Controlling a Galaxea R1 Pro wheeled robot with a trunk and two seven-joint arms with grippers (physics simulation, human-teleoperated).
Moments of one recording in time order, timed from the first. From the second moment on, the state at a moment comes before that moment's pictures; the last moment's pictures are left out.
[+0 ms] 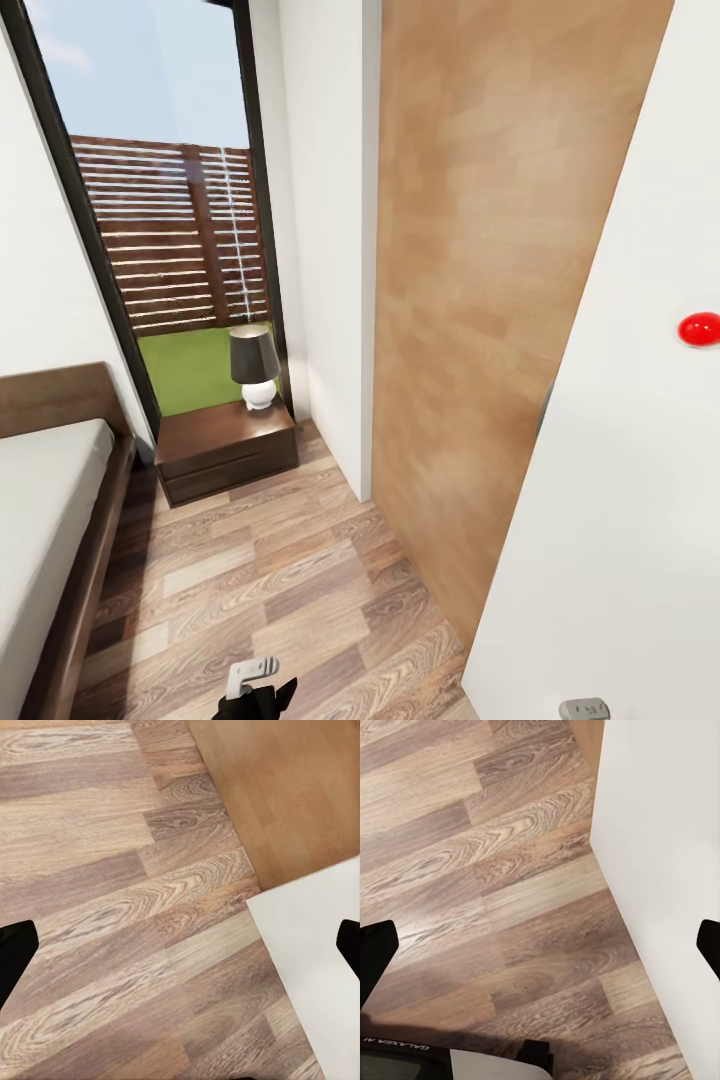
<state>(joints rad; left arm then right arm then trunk) -0.48 -0.01 0.38 -0.02 -0.13 -0.23 -0.37 -0.46 -0.24 -0.14 0.08 0.09 -0.30 0.39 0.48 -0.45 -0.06</state>
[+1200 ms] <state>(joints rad) -0.48 -0.01 0.38 -0.02 -0.13 -0.23 -0.37 -0.46 -0.24 -0.14 0.08 0.09 -0.30 0.39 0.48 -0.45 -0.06</state>
